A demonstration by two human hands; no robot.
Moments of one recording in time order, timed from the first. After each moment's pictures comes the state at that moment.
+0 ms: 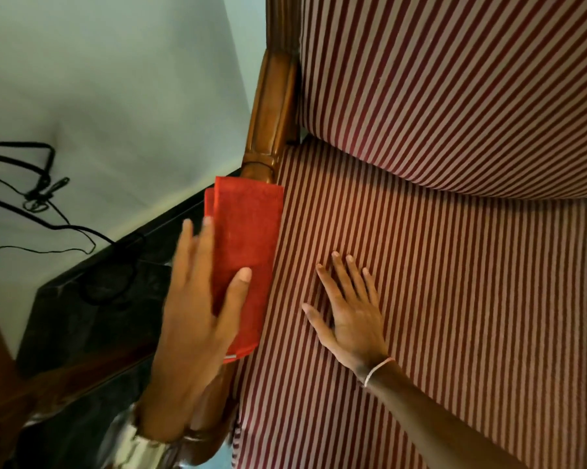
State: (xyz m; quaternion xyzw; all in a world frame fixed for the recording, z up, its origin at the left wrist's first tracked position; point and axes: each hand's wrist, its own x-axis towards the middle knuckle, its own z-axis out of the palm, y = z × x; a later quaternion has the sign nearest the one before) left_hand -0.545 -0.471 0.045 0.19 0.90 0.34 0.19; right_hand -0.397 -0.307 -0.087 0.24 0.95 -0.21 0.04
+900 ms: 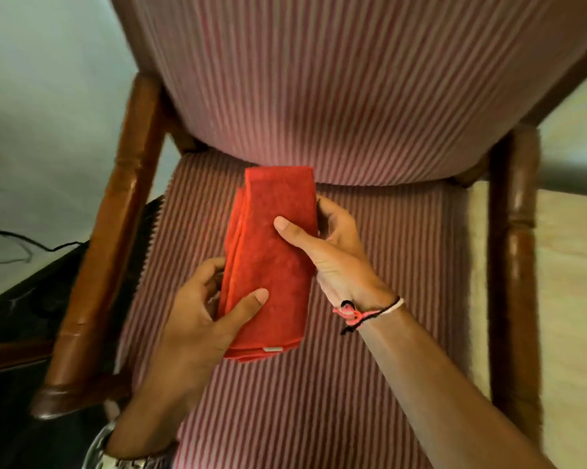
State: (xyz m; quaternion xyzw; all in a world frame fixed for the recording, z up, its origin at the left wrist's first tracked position) left_hand -0.390 -0.341 0.106 0.03 0.74 0.56 0.36; right_hand -0.352 -0.167 0.072 0.32 0.47 -0.81 -0.12
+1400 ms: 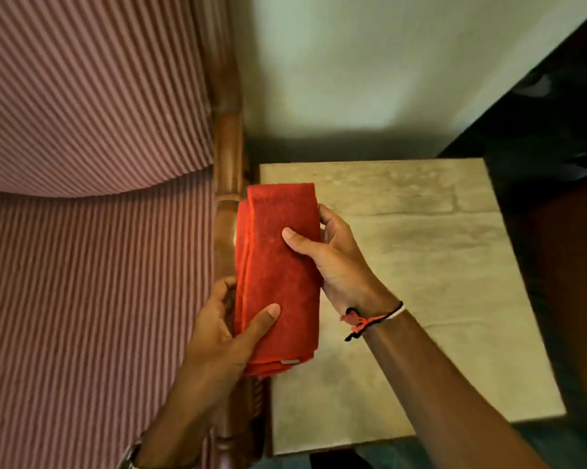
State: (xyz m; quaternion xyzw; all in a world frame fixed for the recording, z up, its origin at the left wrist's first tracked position) left_hand -0.101 -0.069 0.097 0.07 0.68 0.57 0.45; right_hand -0.041 0.098 0.089 0.38 0.47 -0.78 -0.14
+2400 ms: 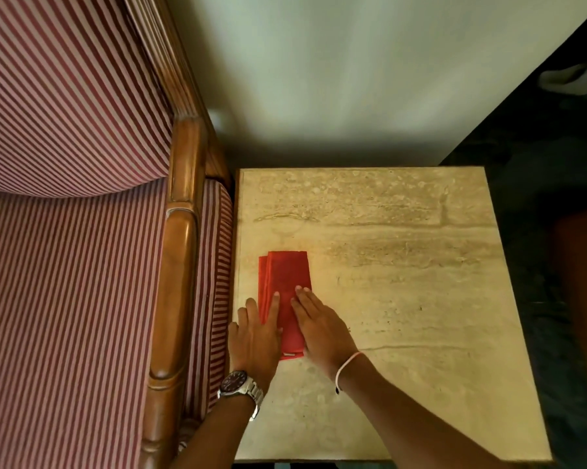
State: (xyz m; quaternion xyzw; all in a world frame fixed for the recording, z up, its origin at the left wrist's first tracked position) left_hand -0.010 0.006 -0.050 0.38 0.88 -0.10 0.25; right_hand 0.083 0.115 -0.051 0.21 0.91 -0.27 0.23
